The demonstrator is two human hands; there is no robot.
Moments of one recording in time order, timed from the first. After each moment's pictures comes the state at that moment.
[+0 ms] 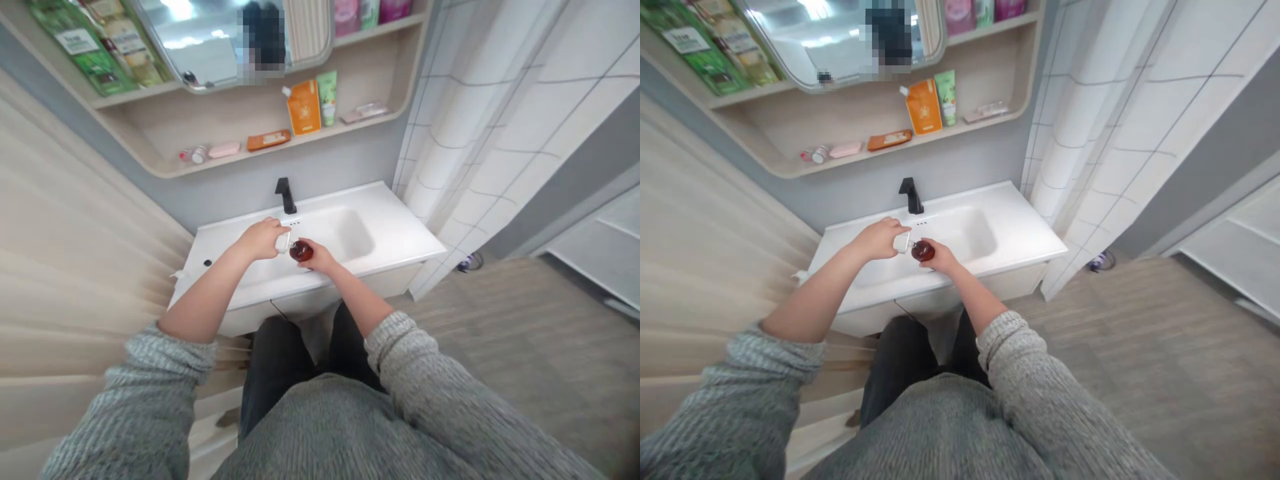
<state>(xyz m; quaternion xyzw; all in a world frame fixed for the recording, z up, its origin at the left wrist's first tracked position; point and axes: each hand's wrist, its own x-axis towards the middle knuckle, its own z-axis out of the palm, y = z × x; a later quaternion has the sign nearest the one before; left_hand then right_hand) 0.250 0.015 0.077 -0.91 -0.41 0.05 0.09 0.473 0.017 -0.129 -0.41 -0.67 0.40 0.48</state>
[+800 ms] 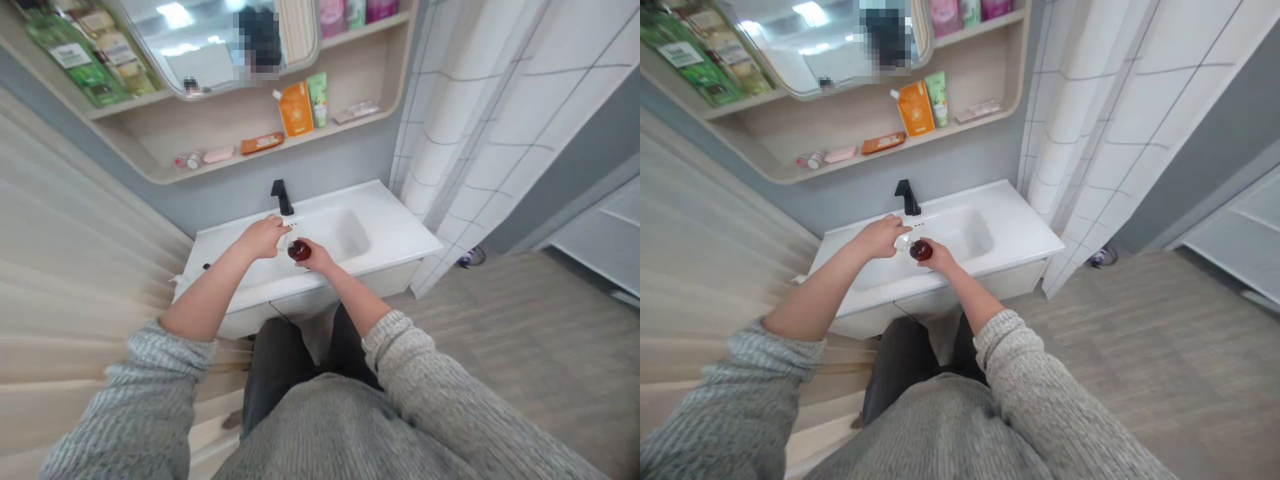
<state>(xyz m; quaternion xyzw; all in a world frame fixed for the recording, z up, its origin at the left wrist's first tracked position) 0.274 0.015 0.091 -0.92 -0.37 0.09 0.12 0.474 0.017 -0.124 -0.43 -0.68 0.35 0.48</state>
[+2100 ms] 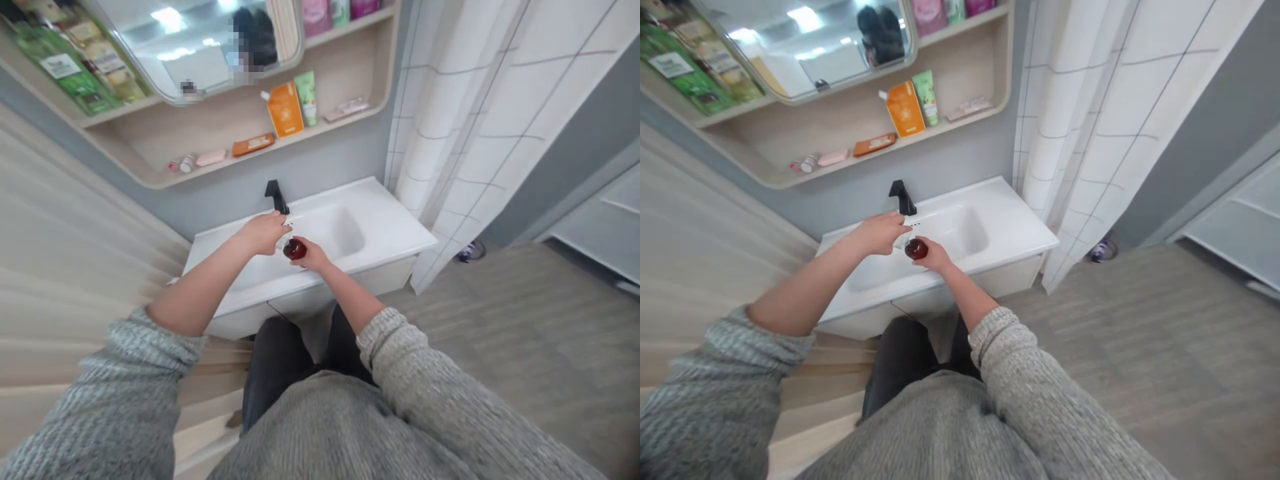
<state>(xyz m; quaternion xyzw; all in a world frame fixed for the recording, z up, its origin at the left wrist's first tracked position) 0.304 0.015 0.111 -0.92 -0.33 0.15 0.14 0.473 0.019 -0.126 -0.44 -0.67 0.35 0.49</state>
